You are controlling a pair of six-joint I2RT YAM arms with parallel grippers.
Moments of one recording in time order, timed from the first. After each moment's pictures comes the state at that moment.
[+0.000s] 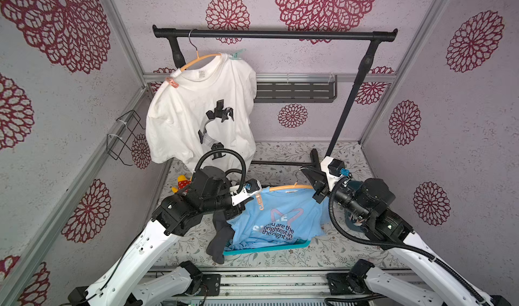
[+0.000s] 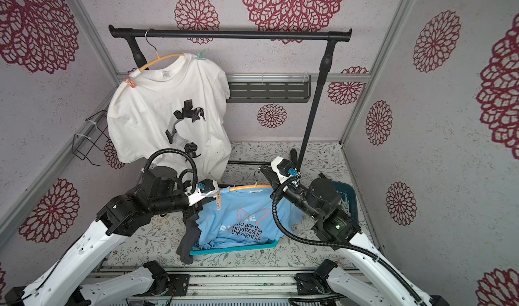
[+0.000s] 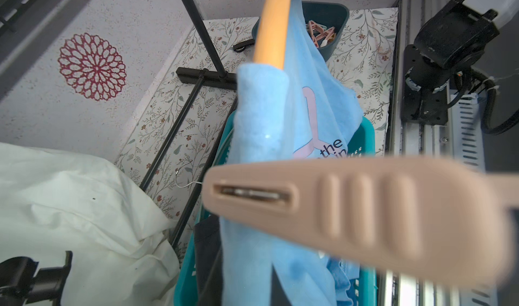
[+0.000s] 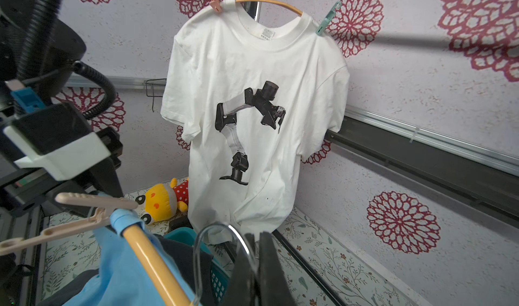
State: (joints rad) left arm -0.67 1.01 1.27 -0.88 0.25 0.53; right arm 0.73 0.84 0.99 -0.06 -0.13 -0.11
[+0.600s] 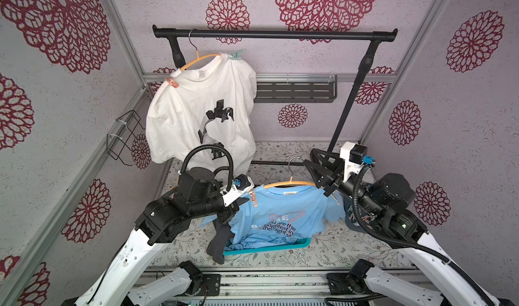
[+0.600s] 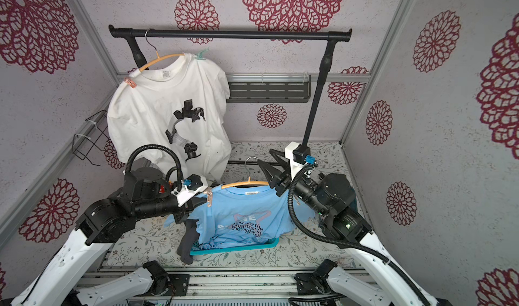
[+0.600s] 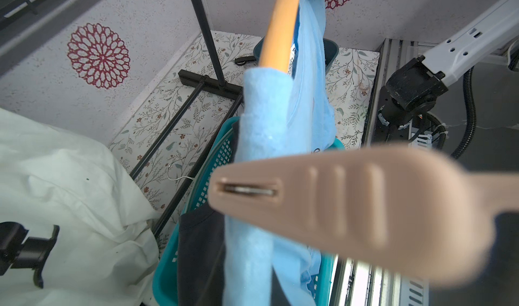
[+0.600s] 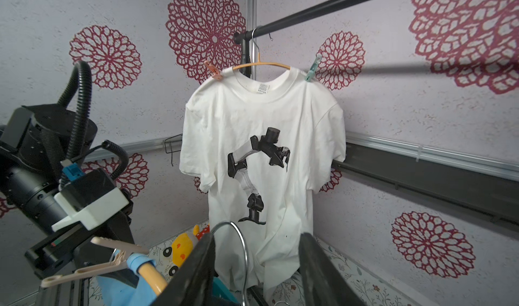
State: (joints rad) left arm -0.67 0.96 1.36 -0.99 0.28 0.38; right arm 0.73 0.83 1.14 -0.06 -0.15 0.07
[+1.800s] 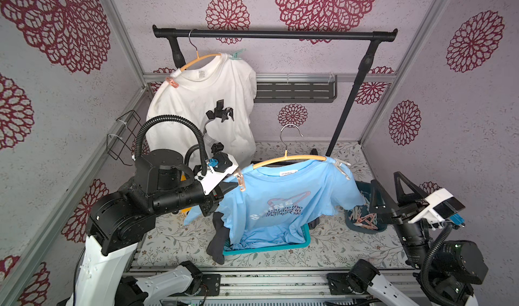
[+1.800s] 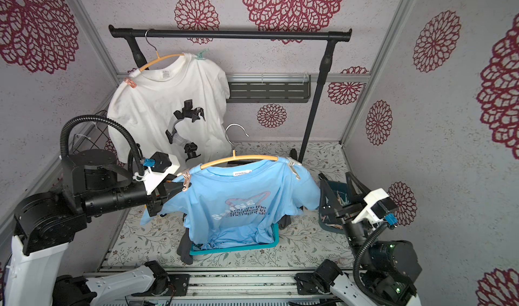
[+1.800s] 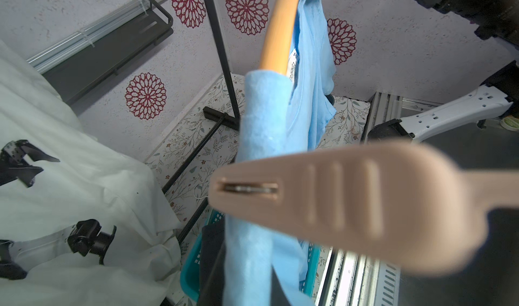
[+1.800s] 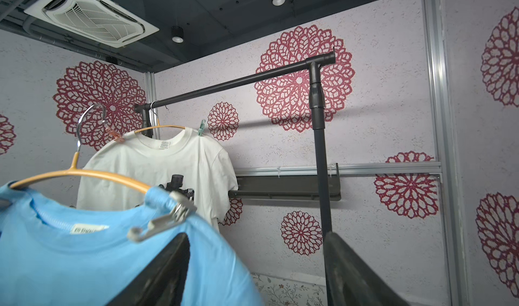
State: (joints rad) left arm -0.67 1.14 1.97 -1.29 0.23 0.31; right arm 0.73 0.26 0.88 -0.17 0.33 -0.02
